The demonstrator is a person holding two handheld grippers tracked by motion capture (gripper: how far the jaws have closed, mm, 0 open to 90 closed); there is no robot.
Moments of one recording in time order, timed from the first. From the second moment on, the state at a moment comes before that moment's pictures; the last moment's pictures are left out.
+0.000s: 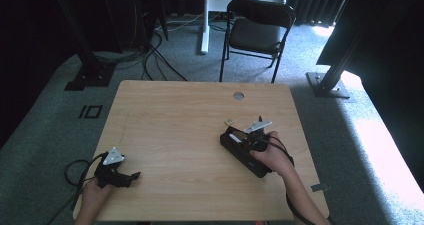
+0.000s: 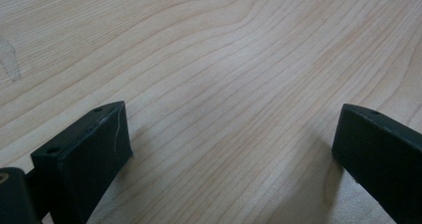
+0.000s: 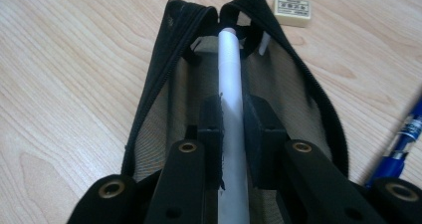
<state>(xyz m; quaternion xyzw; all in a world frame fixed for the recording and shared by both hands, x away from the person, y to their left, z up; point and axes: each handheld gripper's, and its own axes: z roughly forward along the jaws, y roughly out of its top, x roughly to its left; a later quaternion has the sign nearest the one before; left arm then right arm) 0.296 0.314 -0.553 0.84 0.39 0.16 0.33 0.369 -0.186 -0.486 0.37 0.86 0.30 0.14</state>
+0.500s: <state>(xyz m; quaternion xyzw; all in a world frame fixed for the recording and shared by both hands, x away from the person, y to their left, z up) 0.296 0.314 -0.553 0.84 0.39 0.16 0.33 0.377 -0.179 -0.492 0.38 0.87 0.29 0.13</state>
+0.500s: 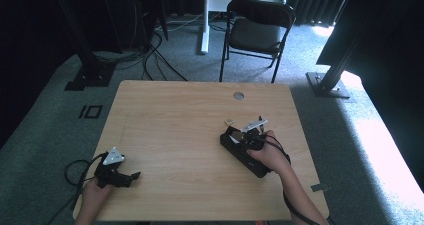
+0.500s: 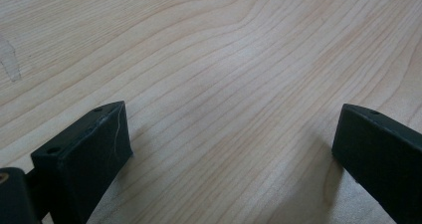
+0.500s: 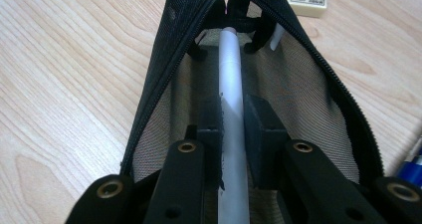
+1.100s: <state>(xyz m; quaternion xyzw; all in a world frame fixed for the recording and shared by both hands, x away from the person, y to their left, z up) 0.296 0.314 -0.553 0.84 0.39 0.16 0.33 0.370 -0.186 -0.471 0.37 0.86 0.32 0.14</state>
